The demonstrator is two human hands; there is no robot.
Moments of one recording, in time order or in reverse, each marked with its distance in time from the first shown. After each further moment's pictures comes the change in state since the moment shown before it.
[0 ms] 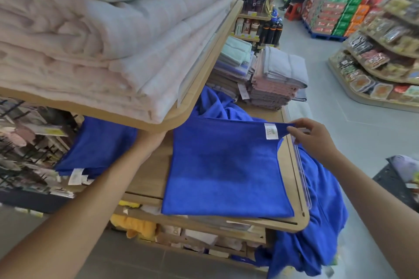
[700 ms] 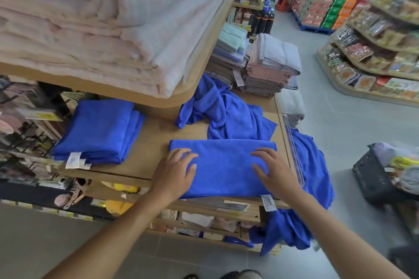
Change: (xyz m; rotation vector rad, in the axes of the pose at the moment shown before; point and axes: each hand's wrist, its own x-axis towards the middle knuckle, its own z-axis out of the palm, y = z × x) left_hand -0.126 -0.072 0.036 0.689 -0.309 0.384; right_hand -0.131 0.030 0.085 -0.402 -0.191 -0.203
